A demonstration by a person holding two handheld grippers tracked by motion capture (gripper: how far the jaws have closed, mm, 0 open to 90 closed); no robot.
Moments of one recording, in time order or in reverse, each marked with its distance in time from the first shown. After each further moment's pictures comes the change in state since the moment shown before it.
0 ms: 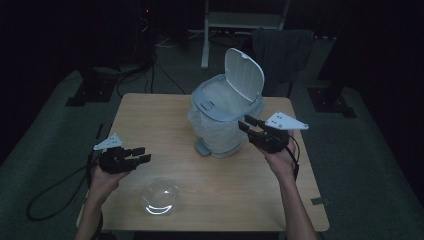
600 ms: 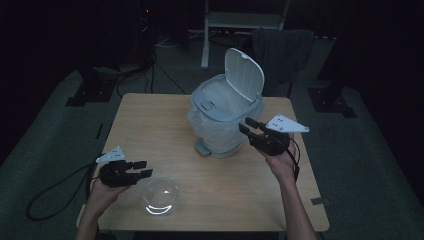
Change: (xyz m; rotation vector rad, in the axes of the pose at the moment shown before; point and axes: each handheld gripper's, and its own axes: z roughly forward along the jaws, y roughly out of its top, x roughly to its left) left arm -0.021 -0.027 -0.002 0.082 -0.055 0.017; right arm 0.000 -0.008 -0.002 -0.003 0.008 0.005
